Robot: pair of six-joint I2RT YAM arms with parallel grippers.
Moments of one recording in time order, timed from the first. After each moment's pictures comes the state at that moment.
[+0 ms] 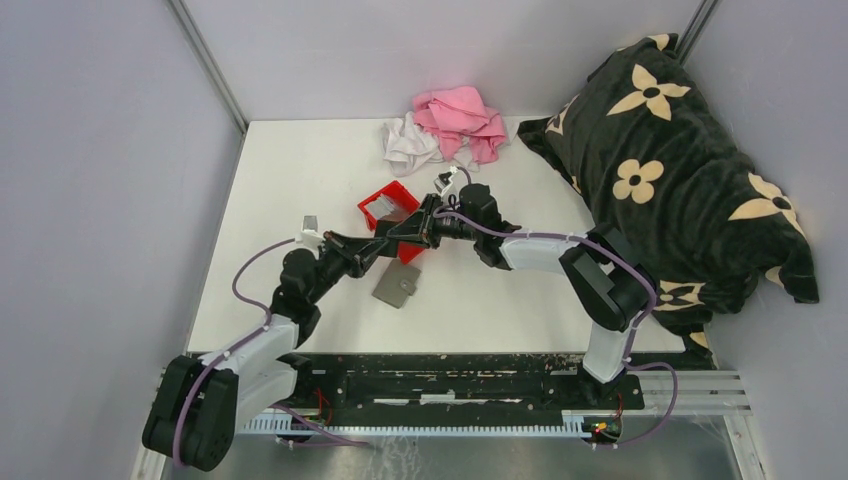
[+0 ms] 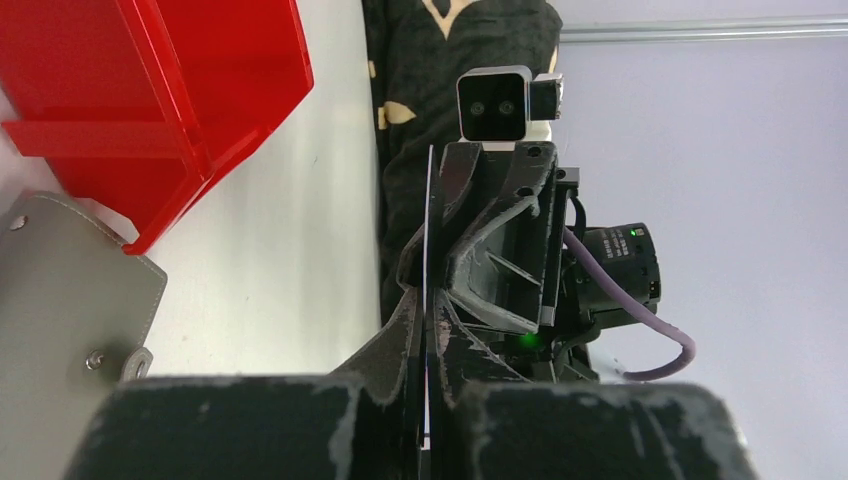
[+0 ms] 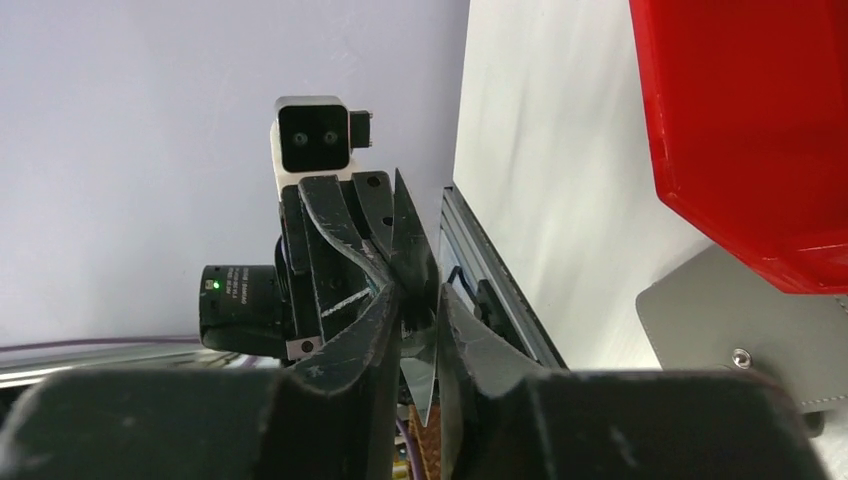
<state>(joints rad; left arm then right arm) -0.31 0.99 0.20 0.67 0.33 -1.41 0.70 1.82 0.99 0.61 -0.58 1.30</state>
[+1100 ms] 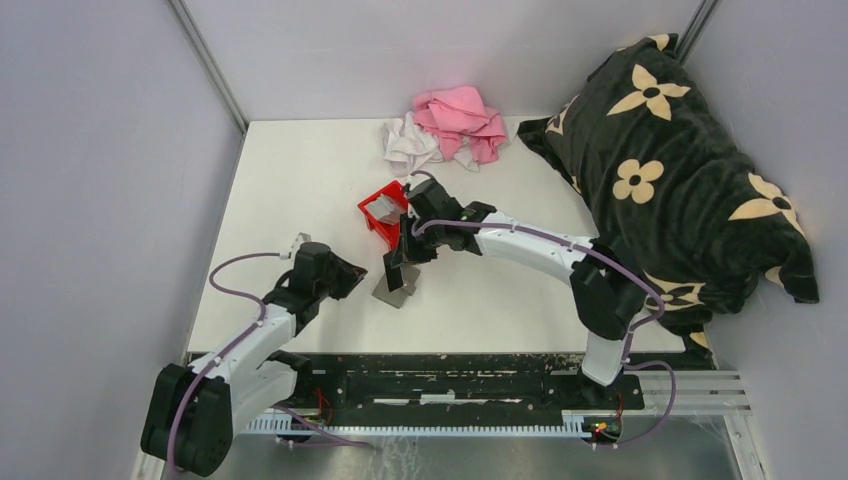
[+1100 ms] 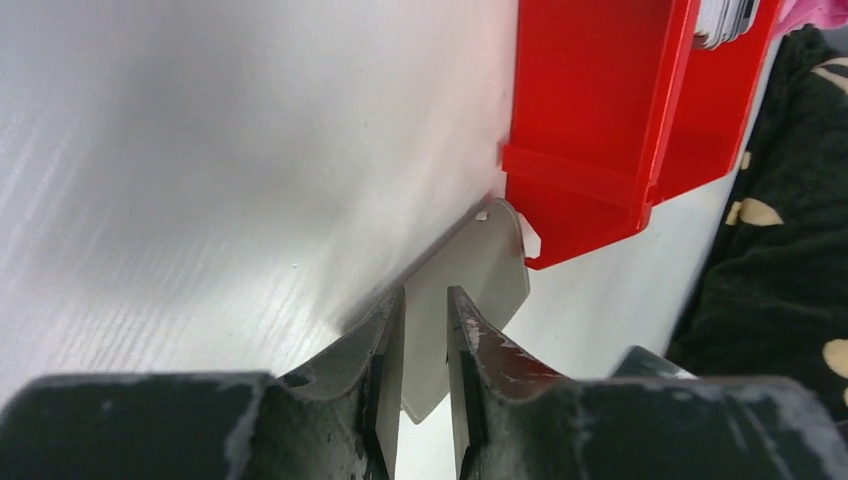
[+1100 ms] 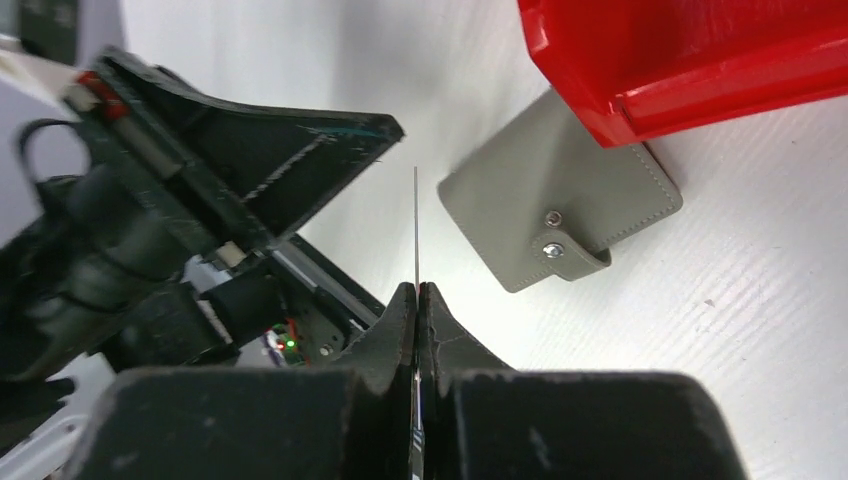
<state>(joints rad) -0.31 0.96 0.35 -0.11 -0.02 -1.14 0.87 1.80 1.39 -0.37 -0.26 0.78</state>
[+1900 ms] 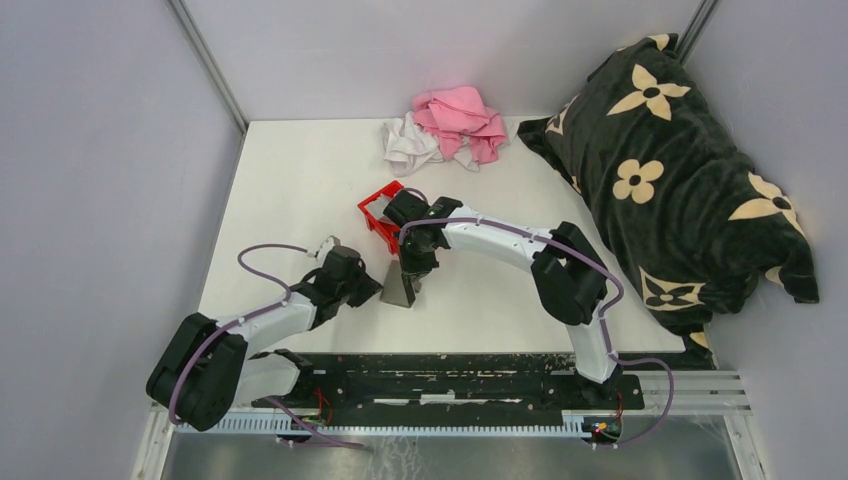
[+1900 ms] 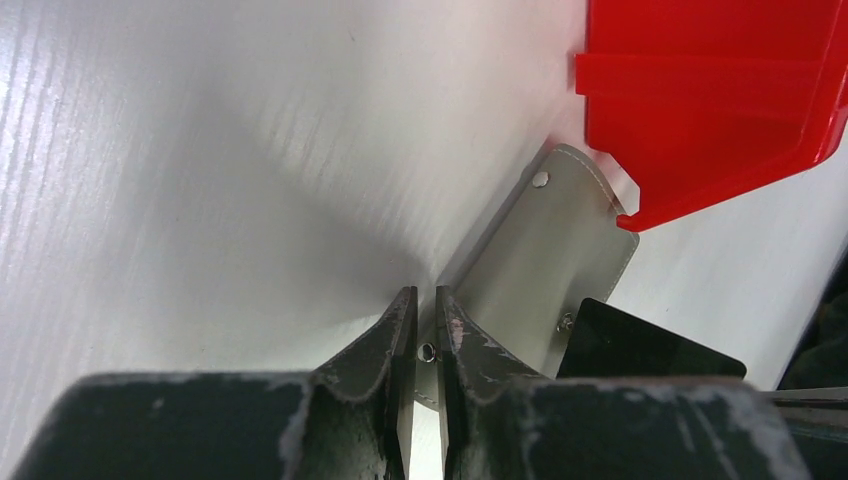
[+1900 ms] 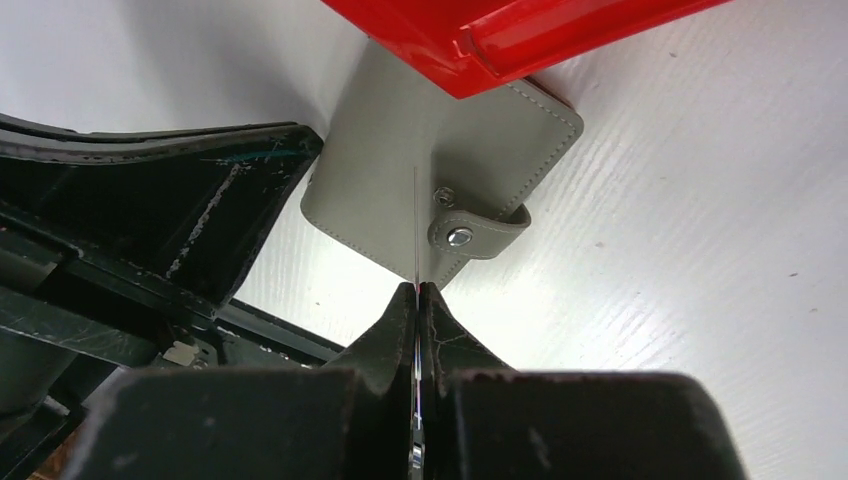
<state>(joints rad) -0.50 1.19 0.36 -0.02 -0.11 -1.07 0.93 2.05 1.65 -0.79 -0.09 0.70</state>
